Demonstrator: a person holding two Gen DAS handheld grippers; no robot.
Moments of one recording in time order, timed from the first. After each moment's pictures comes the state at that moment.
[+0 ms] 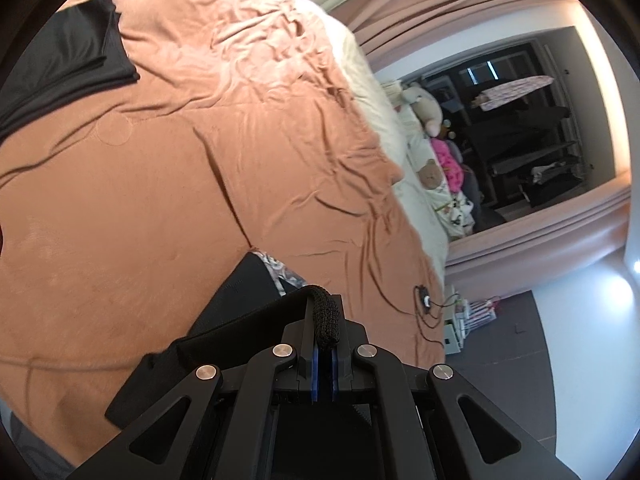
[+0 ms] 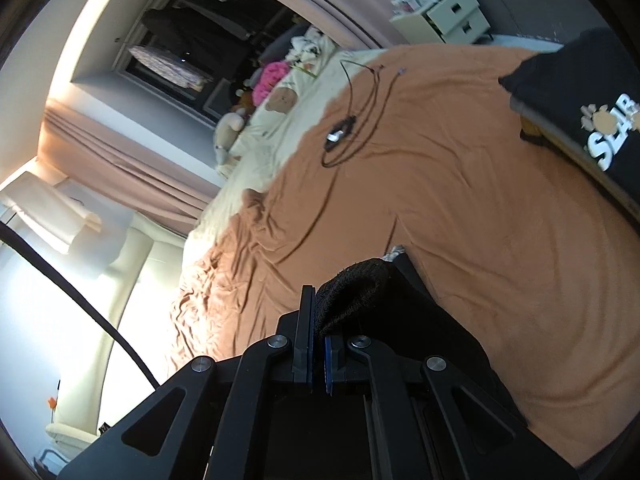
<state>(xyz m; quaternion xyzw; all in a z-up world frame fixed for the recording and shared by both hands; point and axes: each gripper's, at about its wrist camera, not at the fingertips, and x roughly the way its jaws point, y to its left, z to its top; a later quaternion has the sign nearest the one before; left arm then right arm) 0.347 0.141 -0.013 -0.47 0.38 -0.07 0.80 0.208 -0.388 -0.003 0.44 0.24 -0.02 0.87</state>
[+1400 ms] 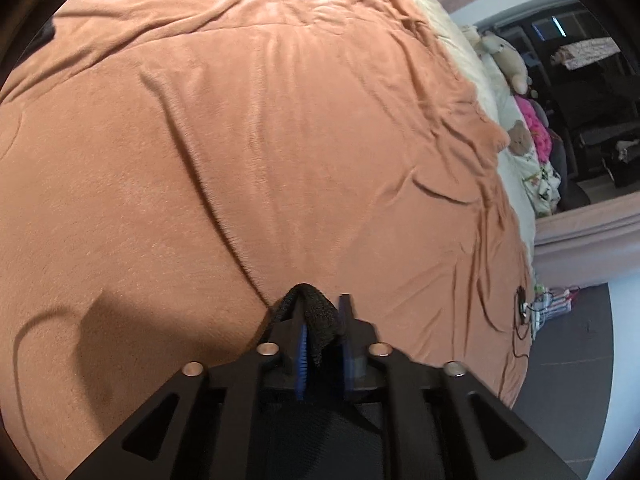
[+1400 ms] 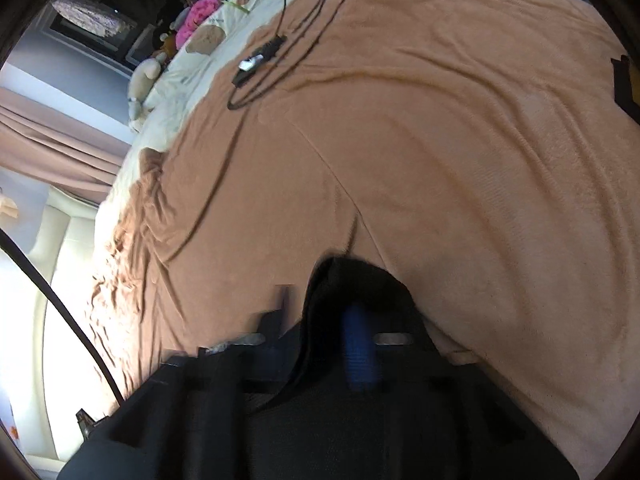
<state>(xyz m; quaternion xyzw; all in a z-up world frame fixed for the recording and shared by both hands) 0.521 0.110 -0.134 -0.40 0.50 -0.01 0.77 0.400 -0.392 -0.044 0.41 0.36 -0.09 0.83</state>
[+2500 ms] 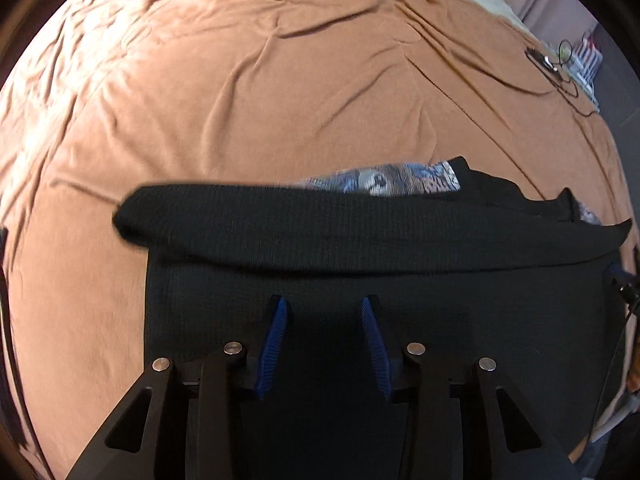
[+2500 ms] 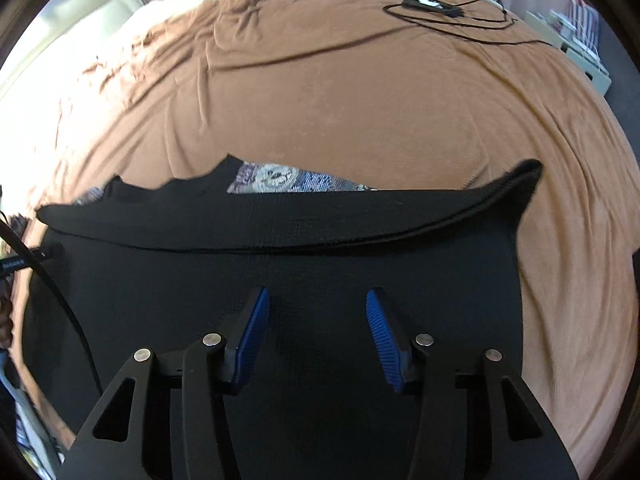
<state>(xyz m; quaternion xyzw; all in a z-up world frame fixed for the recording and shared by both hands) 0.493 -0.031 -0.146 0.00 0.59 -0.09 0.80 0.429 -0.258 -0.041 0.06 0.51 -0.02 0.86</state>
